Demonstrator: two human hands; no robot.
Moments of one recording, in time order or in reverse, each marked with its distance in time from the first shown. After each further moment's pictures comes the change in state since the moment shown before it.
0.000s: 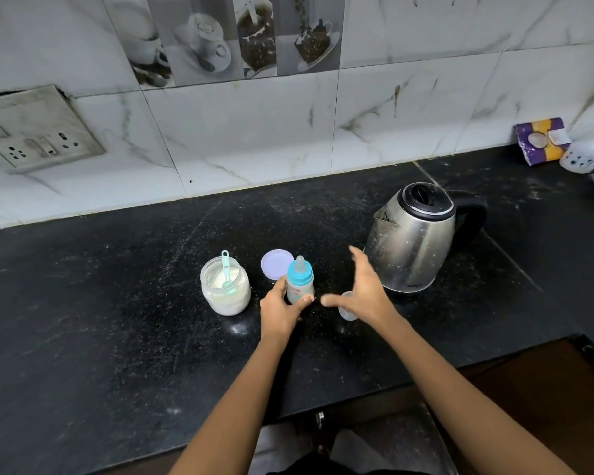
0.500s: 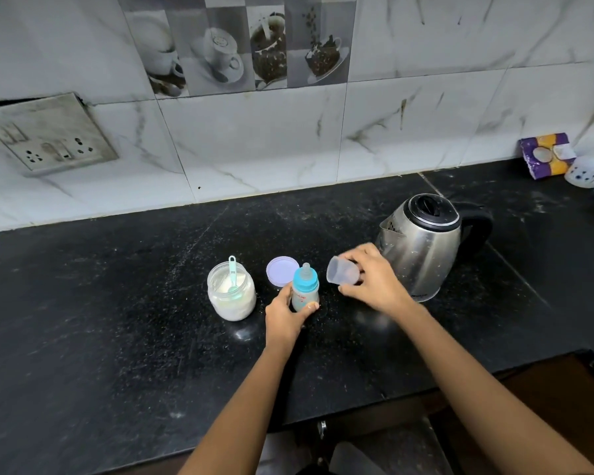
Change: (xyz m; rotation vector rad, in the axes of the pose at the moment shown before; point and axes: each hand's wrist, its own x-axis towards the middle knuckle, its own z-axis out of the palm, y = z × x) left_hand -0.003 0.004 0.001 -0.061 0.006 -0.025; right_hand 0.016 -0.018 -0.032 -0.135 -0.011 -0.287
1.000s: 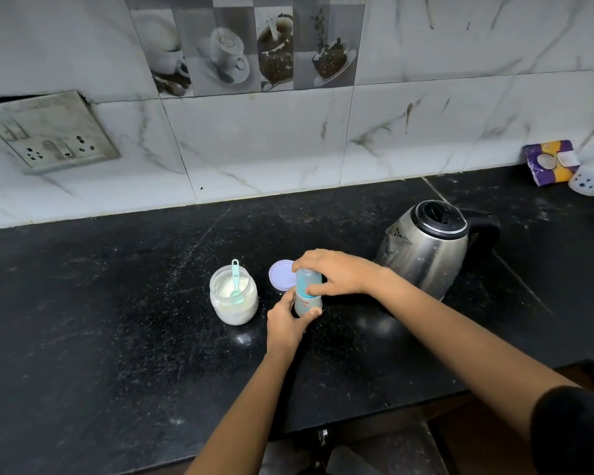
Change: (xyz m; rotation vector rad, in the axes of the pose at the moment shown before) left_hand 0.009 -0.015 -0.001 0.009 -0.041 0.023; right_hand 0.061 -0.044 0.015 -0.384 -0.522 -0.414
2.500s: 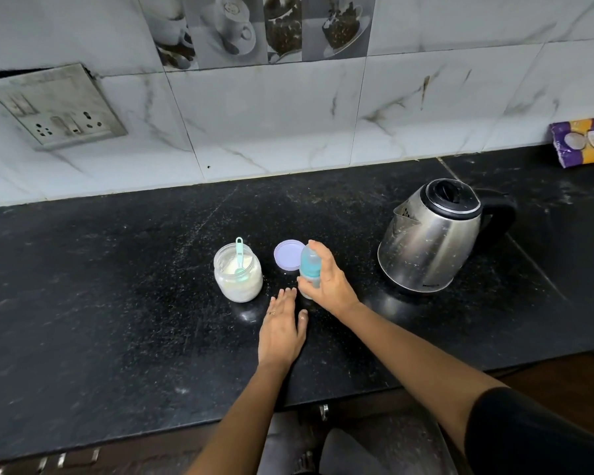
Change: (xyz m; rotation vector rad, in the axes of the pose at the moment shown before) left_hand -0.044 -0.025 -0.004 0.670 0.081 0.222; right_hand 0.003 -0.013 0.115 0.430 0.735 0.201
